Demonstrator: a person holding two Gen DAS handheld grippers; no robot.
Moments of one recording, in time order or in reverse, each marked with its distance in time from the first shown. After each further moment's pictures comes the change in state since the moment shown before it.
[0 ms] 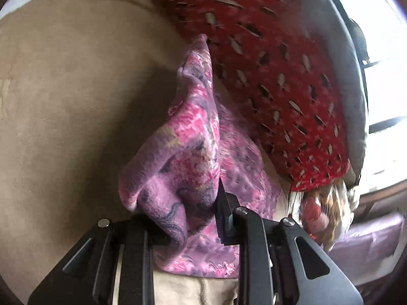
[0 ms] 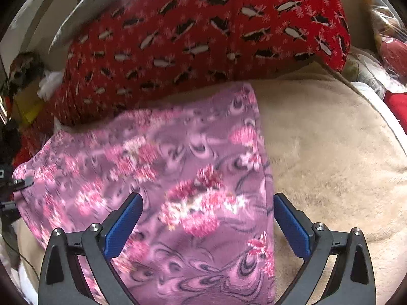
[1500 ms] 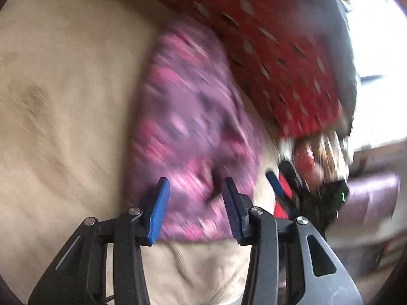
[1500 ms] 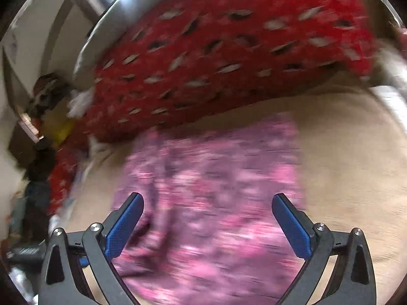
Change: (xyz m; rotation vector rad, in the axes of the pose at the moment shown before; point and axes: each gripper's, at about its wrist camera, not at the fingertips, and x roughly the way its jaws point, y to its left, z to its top) left arm 0.046 -0.024 -0.050 0.055 0.211 -0.065; right arm -0.014 0.019 0.049 0.048 0.052 0.249
